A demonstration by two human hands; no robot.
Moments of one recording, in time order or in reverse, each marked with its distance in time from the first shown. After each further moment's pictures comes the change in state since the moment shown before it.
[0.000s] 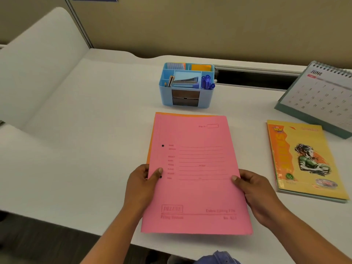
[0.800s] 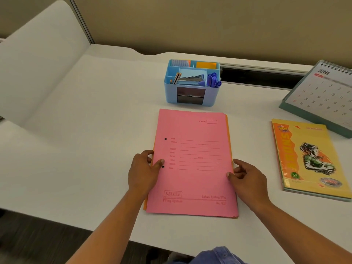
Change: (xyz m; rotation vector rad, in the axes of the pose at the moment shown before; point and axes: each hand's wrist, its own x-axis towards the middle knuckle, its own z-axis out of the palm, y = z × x) left_hand 0.065 -0.024 0.000 0.401 0.118 0.124; right_hand 0.038 0.022 0.024 -0.622 0.314 -0.306
